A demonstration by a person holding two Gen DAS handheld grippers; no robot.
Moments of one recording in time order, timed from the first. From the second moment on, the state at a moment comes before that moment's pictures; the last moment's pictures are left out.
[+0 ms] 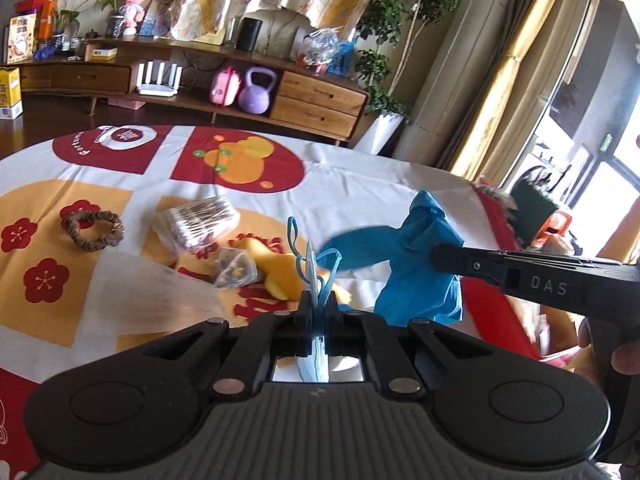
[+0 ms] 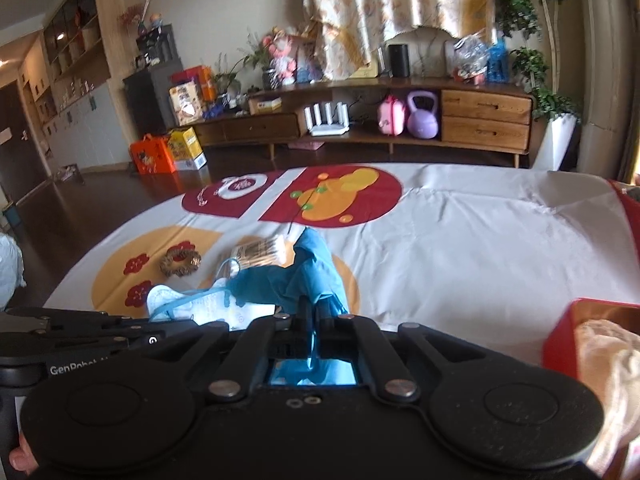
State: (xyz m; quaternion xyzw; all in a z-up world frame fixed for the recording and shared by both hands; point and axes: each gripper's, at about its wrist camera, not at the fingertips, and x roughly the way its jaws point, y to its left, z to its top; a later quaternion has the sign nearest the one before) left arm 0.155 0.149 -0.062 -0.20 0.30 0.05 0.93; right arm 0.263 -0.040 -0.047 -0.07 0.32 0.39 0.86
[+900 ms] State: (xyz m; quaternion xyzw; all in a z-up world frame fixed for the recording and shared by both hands) left arm 0.195 0.010 0.010 -0.14 0.28 -0.08 0.95; right arm 0.268 -0.216 0.026 -0.03 0.26 0.28 0.92
